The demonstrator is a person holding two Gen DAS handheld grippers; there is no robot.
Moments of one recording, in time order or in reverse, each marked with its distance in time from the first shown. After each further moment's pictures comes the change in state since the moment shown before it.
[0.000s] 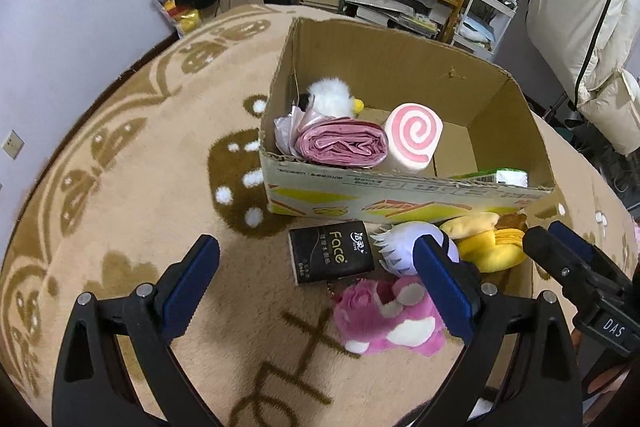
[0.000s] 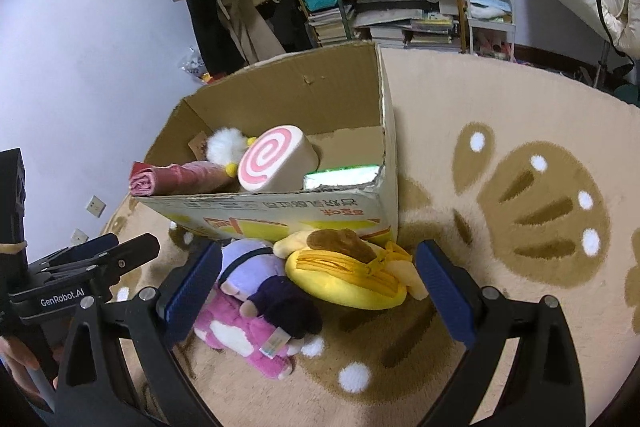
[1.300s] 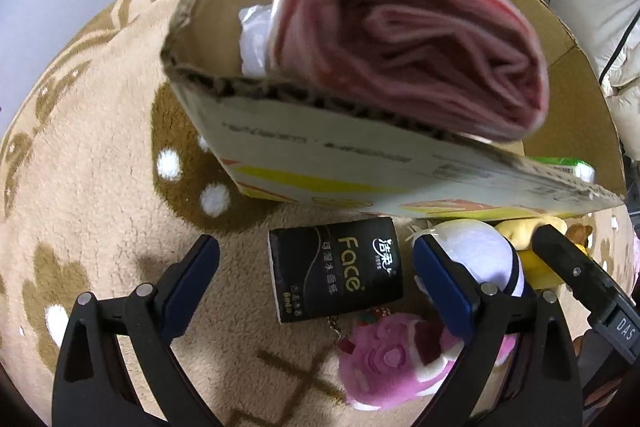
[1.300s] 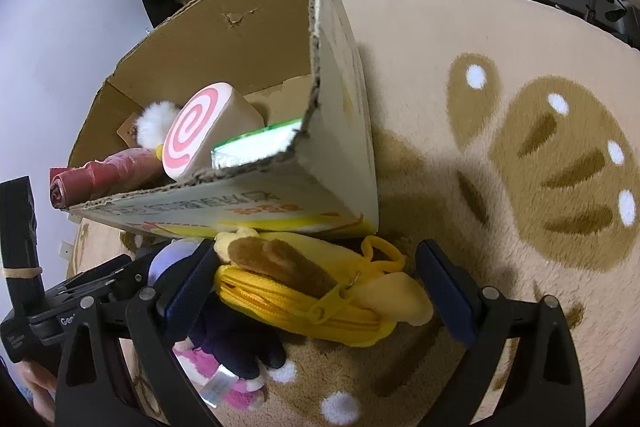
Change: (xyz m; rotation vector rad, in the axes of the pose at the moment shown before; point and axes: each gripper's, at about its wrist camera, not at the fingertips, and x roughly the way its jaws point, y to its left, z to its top) left arm 0.094 0.019 0.006 -0.060 0.178 -0.028; right arm 0.067 -0.026 -0.002 0.122 0.142 -0.054
